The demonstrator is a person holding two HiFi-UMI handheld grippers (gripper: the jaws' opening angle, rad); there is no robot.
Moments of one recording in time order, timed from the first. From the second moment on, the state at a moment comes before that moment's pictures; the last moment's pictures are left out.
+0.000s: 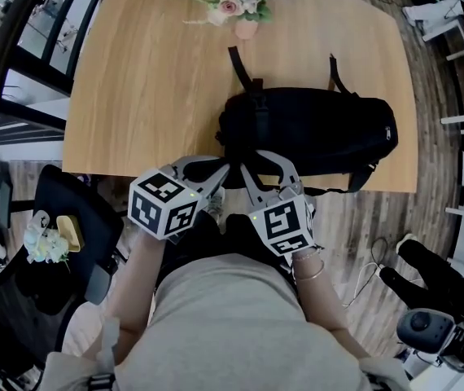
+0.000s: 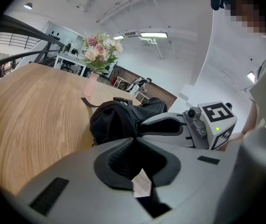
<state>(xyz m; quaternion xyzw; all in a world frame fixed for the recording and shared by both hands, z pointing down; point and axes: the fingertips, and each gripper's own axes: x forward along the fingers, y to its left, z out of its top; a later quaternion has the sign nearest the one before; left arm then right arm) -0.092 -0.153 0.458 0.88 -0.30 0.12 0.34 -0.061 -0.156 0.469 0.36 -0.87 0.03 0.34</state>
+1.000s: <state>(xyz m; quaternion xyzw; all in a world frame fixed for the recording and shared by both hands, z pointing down) -0.092 -0.149 0.464 0.89 -0.28 0.13 0.34 -0.063 -0.149 0.473 0.33 -0.88 0.17 0.29</state>
